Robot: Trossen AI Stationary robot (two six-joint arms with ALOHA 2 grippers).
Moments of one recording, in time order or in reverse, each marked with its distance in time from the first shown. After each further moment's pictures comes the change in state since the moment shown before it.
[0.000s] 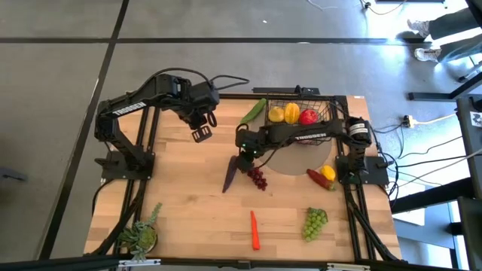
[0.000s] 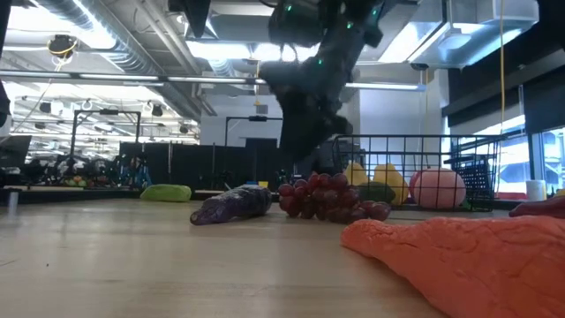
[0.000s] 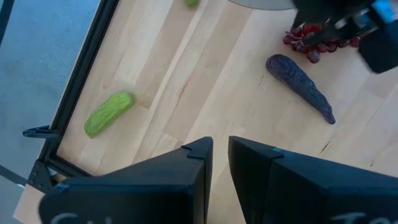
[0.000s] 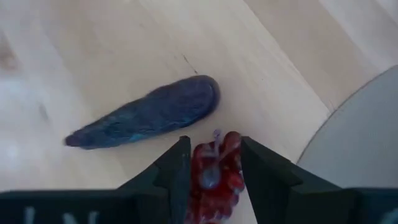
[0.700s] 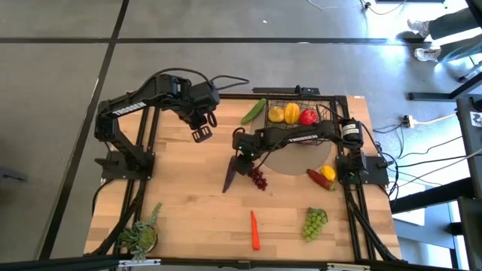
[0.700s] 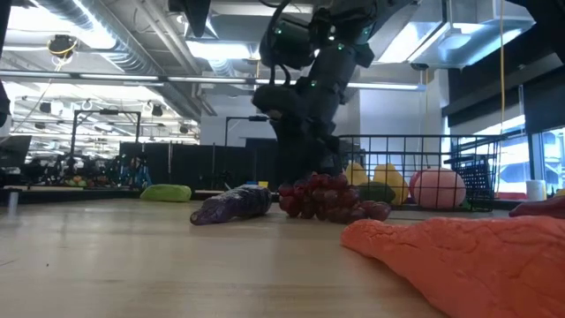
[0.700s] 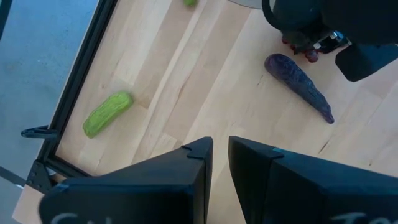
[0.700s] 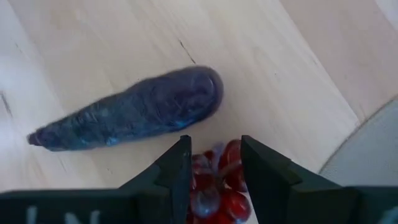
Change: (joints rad) left arm 0.000 0.000 0.000 0.000 0.004 0.000; right arm -0.011 0.082 -0.001 0.053 -0.024 -0.061
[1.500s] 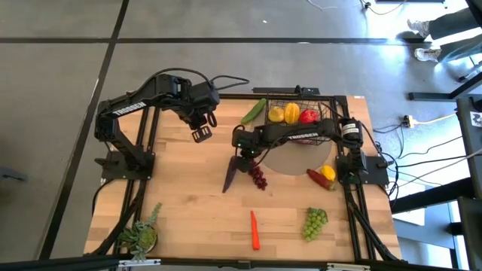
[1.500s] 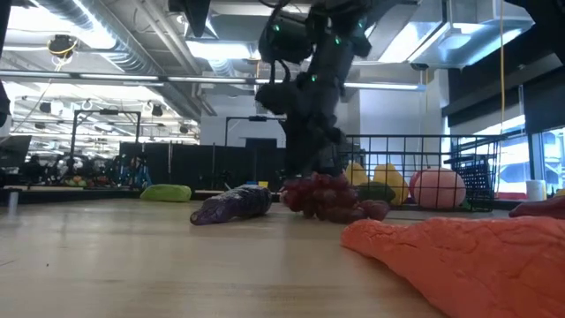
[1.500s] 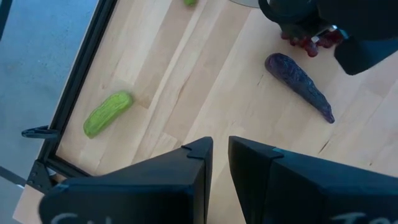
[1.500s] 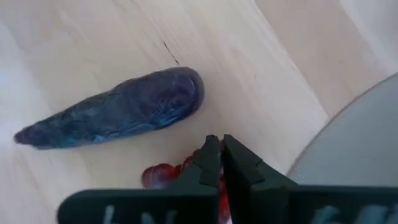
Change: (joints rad) left arm 0.000 0.000 0.000 -0.001 0.000 0.003; right arm -0.013 0.000 0.064 -0.118 0.033 -0.027
